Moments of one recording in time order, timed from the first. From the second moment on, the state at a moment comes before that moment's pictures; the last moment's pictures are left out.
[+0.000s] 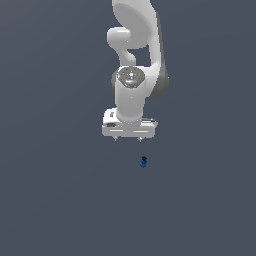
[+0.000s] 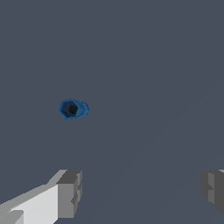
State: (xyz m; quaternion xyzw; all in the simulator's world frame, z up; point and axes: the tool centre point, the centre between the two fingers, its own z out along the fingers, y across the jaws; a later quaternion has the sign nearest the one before) arm -0.002 0.000 0.150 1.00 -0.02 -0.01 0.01
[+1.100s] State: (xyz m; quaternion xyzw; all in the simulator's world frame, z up) arm 0.036 0.051 0.111 0.98 -0.21 0.00 0.00
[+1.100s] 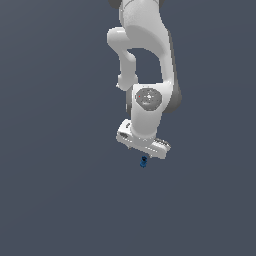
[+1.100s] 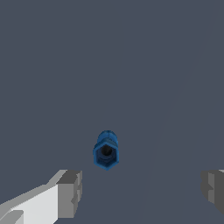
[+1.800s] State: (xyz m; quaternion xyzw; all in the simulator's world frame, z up) arm 0.049 0.073 0.093 0.96 -0.29 0.00 0.00
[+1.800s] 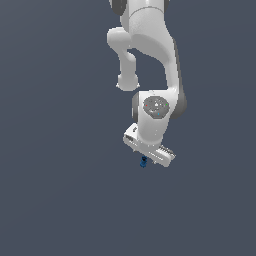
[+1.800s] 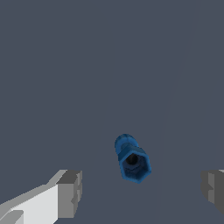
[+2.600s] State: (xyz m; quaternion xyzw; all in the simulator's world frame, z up) arm 0.047 0.073 0.049 0.96 -0.30 0.00 0.00
